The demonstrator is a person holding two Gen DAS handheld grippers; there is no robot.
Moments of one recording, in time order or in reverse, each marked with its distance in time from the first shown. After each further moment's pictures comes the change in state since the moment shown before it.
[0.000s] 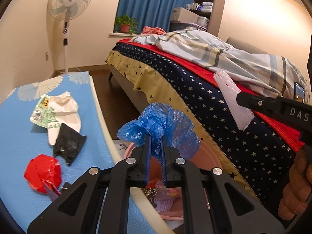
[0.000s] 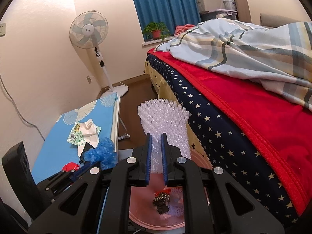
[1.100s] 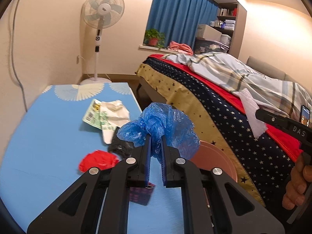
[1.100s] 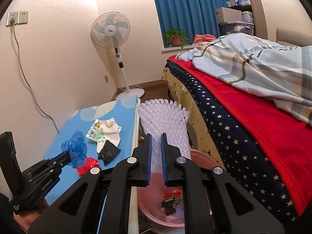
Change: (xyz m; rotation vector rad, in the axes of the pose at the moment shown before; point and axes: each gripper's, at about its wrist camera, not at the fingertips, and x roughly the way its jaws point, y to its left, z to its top) left arm -0.089 0.060 -0.002 -0.097 -0.103 0.146; right arm -0.032 0.039 -0.003 -0.105 -0.046 0.086
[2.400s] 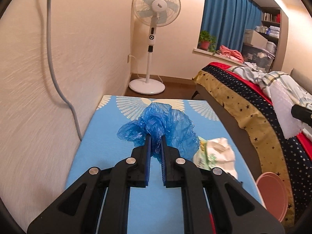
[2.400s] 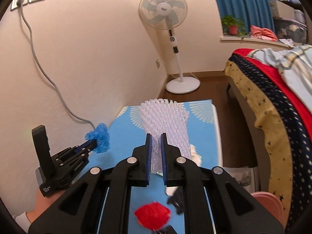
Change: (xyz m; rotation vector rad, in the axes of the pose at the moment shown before) left arm 0.041 0.215 0.103 -0.105 0.018 0.284; right arm 0.135 0.182 0.100 -0.112 0.154 0.319
